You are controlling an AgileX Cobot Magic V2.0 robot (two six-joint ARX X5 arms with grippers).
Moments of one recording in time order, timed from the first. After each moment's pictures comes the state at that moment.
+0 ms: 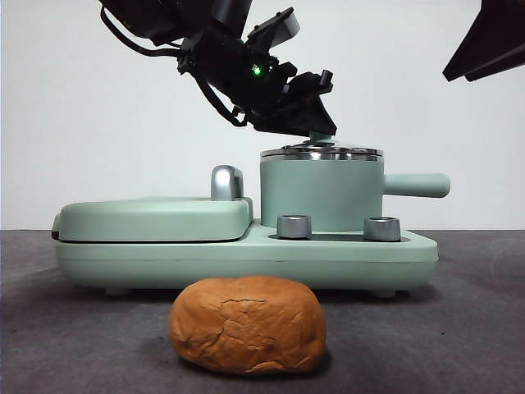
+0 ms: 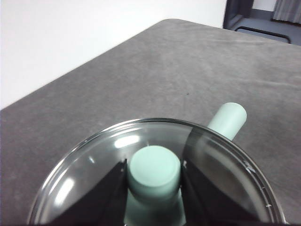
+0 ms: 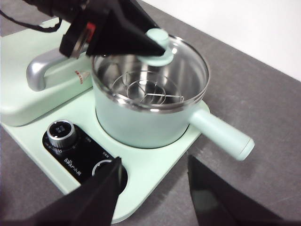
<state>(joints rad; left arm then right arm) -0.61 1.94 1.47 0.16 0.27 0.17 0.18 0.90 0.75 -0.30 -0.39 -0.32</state>
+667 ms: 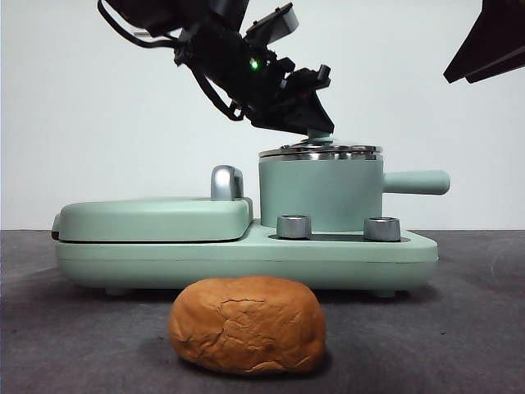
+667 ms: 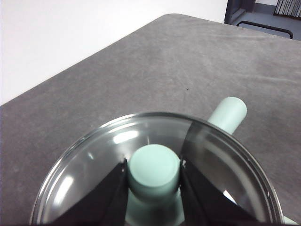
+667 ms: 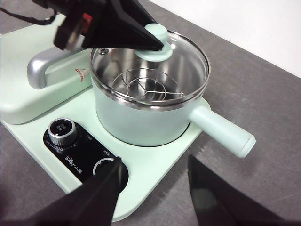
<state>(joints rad) -0.61 1.91 1.47 0.10 0.26 0.17 0.18 0.90 0.75 -0.30 -0.39 -0.32</state>
